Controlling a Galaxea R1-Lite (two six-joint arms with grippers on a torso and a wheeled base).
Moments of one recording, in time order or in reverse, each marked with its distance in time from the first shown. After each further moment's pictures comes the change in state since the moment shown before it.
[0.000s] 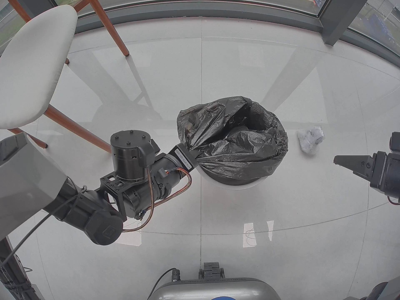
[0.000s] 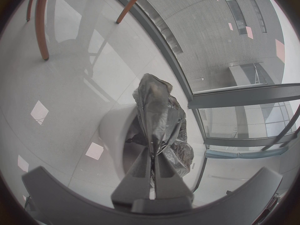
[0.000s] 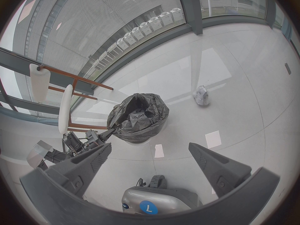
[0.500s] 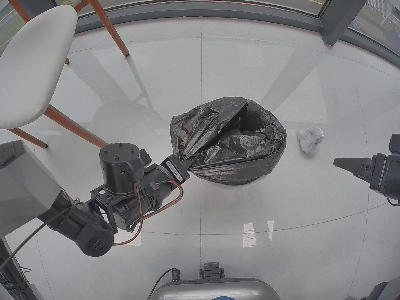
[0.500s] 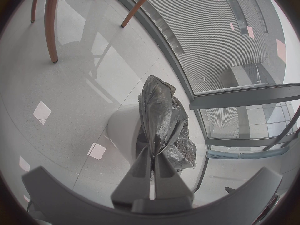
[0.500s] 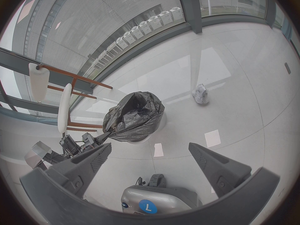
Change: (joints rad) left arm 0.005 -0.030 0.133 -0.094 0.001 0.017; right arm -0.001 -0.002 0.010 0.000 0.001 -0.001
